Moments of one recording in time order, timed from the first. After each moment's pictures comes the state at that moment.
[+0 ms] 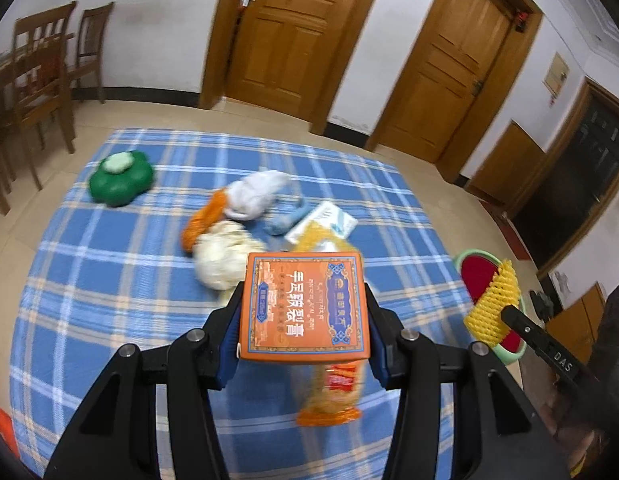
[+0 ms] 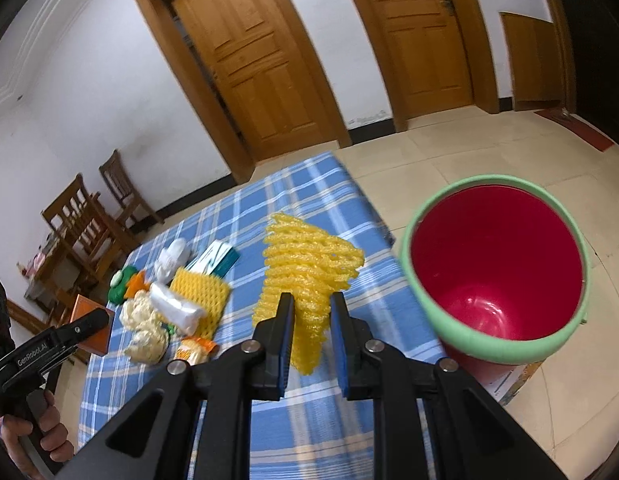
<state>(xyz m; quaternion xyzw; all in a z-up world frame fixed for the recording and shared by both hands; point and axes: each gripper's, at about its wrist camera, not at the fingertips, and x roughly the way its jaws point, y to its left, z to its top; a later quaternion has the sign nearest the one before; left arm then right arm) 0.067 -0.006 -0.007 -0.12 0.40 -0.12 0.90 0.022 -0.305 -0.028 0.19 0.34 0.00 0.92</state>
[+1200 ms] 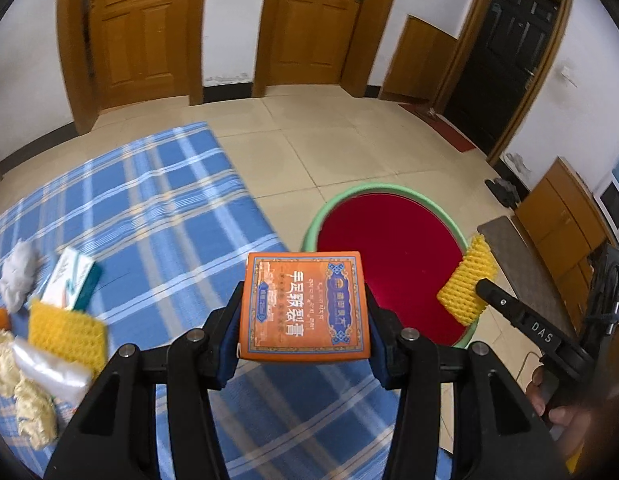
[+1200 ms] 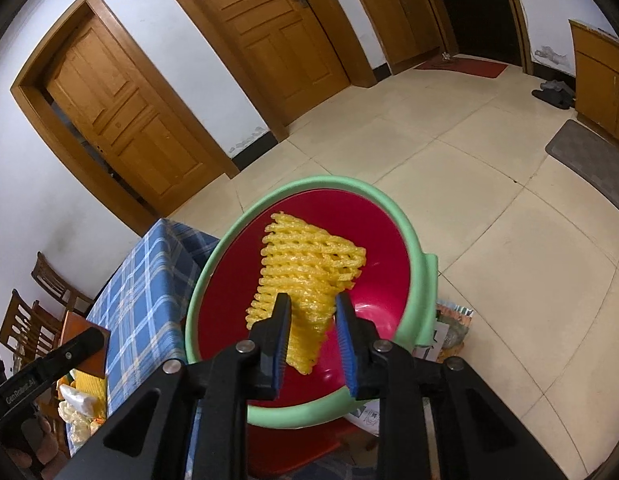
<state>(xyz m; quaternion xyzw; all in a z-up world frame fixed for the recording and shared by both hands) 0.120 -0.253 -0.021 0.04 0.45 -0.28 0.85 -0.011 -0.488 -0.075 0.32 0.33 -0.17 0.87</state>
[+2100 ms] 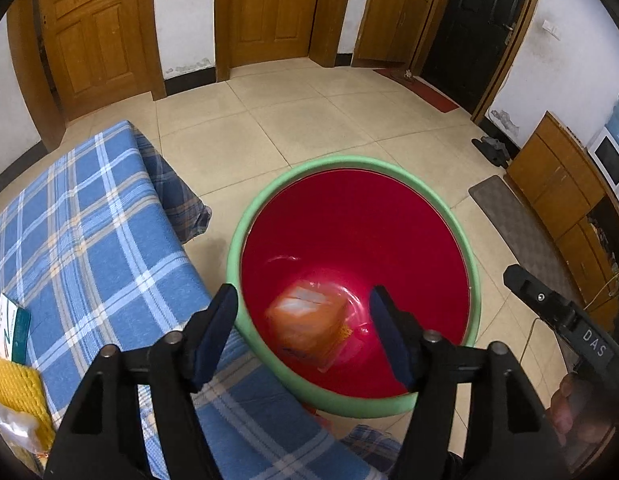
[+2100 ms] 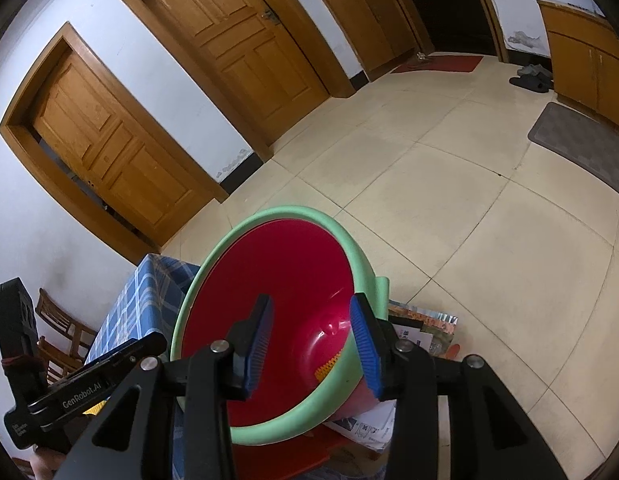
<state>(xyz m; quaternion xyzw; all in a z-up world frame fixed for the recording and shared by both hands) 0.128 -0.338 -0.053 0.10 0.47 -0.32 0.82 -0.034 -0.524 -0.076 0.35 0.29 -0.20 0.87</state>
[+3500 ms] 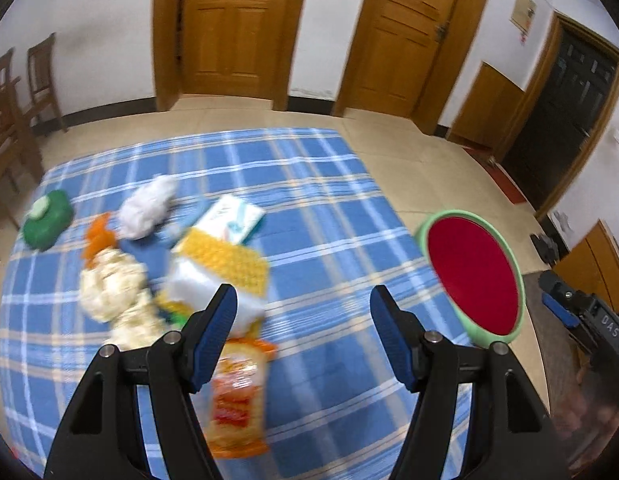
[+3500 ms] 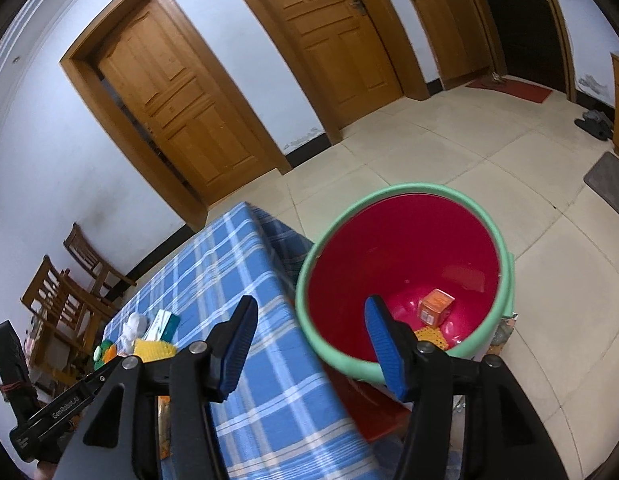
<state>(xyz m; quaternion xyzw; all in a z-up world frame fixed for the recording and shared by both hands) 0.092 -0.104 -0.007 -0.03 0.43 -0.15 0.89 -0.002 -0.383 -0.014 0.27 0.31 -0.09 0.91</state>
